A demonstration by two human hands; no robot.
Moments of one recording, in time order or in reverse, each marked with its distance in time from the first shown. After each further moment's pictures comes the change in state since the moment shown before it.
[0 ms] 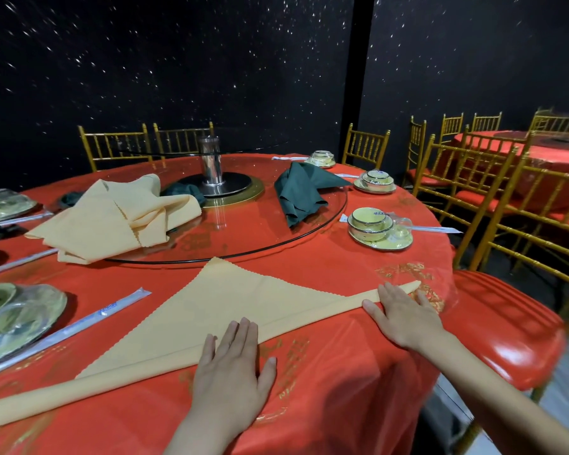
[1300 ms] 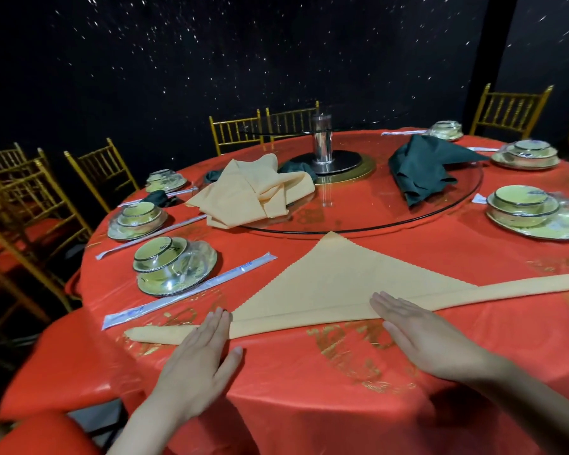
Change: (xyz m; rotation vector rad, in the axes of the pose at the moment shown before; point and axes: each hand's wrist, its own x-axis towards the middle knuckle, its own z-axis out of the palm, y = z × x) left_hand -0.106 -0.184 -0.036 0.010 -0.055 -0.243; right_hand -0.033 -0.141 0.028 0.221 0.118 -0.890
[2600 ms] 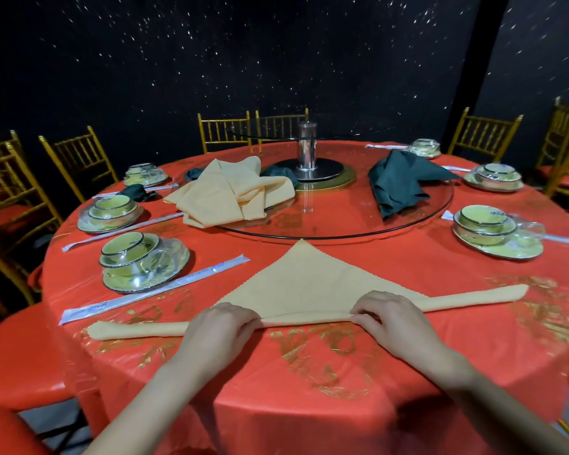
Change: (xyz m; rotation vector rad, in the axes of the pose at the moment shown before) left_hand 0.044 0.075 -0.012 -0.037 0.276 0.218; right_hand 0.003 0.010 -0.021 0.090 0.292 0.081
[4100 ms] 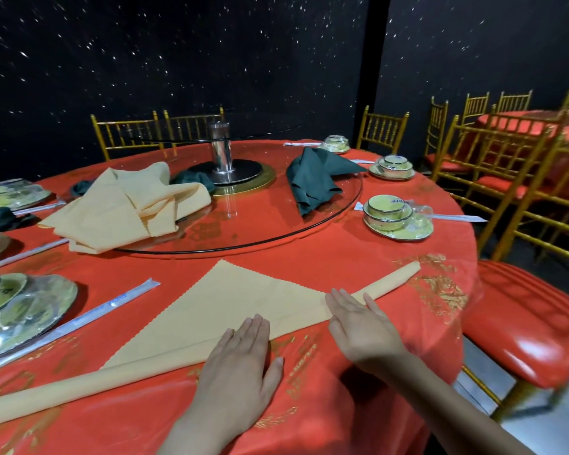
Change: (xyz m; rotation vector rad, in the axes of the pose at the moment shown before) left_hand 0.026 0.106 0.060 -0.003 -0.319 0.115; right_hand -0.034 0.030 -0.020 -0.246 -0.242 0.425
